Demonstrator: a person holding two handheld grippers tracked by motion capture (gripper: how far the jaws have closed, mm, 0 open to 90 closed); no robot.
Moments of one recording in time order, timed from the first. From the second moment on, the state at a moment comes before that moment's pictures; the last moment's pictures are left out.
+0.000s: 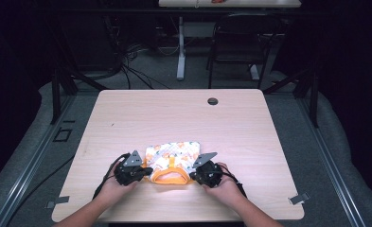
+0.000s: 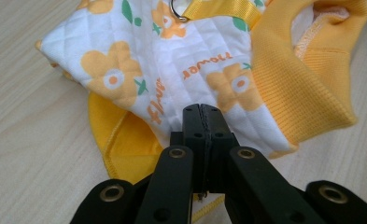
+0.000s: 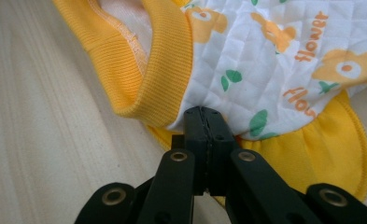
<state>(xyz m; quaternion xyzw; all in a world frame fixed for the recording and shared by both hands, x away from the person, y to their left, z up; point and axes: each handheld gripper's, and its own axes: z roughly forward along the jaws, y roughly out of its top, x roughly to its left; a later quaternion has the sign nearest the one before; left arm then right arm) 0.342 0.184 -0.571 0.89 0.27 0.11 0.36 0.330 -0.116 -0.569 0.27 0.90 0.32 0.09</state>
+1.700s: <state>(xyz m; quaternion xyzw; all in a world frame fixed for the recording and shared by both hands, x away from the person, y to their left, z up) 0.431 0.168 -0.576 0.85 0.34 0.15 0.37 0.427 -0.123 -0.571 0.36 0.87 0.33 0.10</state>
